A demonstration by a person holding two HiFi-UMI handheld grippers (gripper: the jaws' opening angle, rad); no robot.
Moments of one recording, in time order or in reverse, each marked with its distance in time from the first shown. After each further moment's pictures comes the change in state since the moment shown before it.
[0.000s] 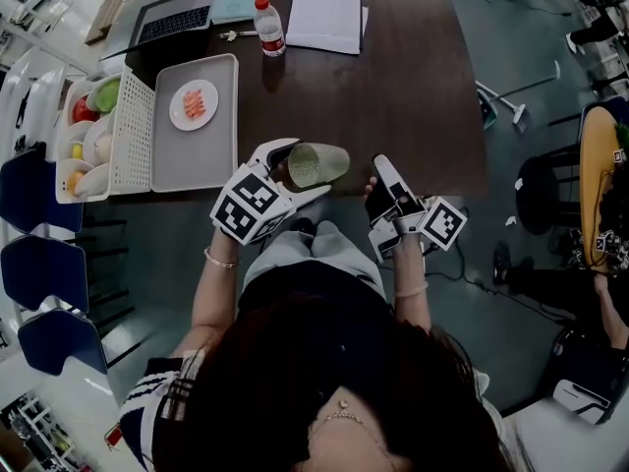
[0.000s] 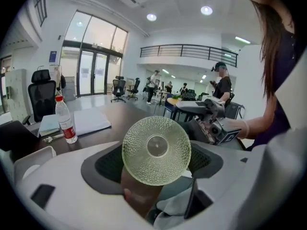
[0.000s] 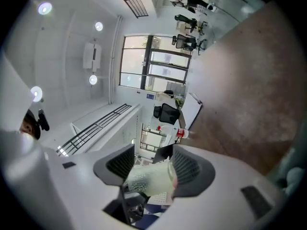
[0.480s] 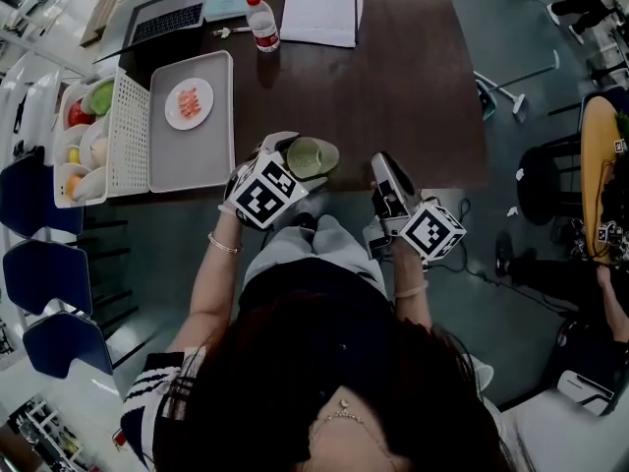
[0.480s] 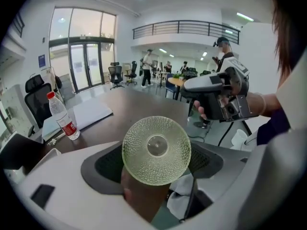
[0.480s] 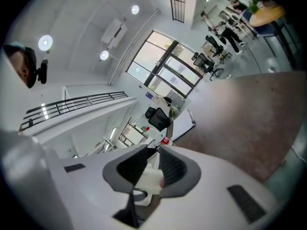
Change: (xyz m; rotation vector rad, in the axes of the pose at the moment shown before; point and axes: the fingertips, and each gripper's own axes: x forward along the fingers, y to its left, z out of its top) left arm 0.036 0.020 -0.040 0.124 0.234 0.050; right arm -0.009 -0.002 0.001 -0.350 -0.034 -0.199
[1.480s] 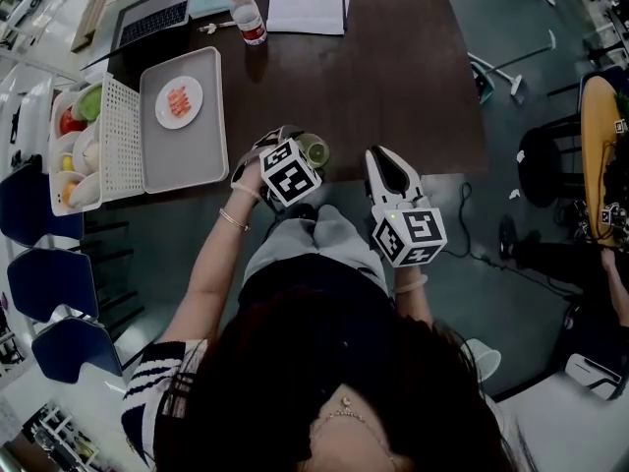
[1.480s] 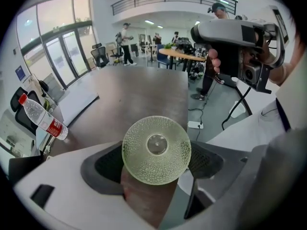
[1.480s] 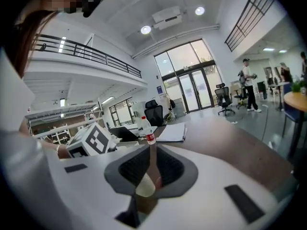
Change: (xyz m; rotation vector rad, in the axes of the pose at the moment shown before) left arm 0.067 -0.006 -0.047 0.165 0.308 -0.031; right arm -0.007 0.008 -0.011 -0.604 0.075 -0.172
